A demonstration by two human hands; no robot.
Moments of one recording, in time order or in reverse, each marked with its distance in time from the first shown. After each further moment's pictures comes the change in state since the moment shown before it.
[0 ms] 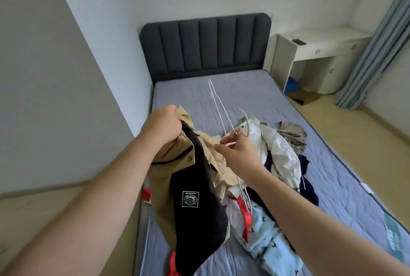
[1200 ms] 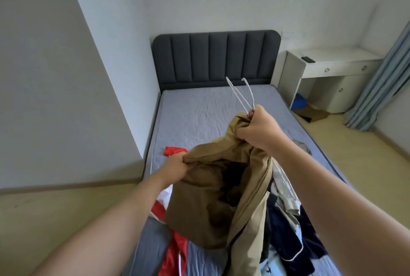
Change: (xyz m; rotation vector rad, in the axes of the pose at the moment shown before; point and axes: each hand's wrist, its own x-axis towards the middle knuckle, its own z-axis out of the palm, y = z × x) left_hand -0.001 -0.037 0.121 -0.554 -0.302 -0.021; right_hand 0.068 -0.052 -0.080 -0.402 0.024 -0.091
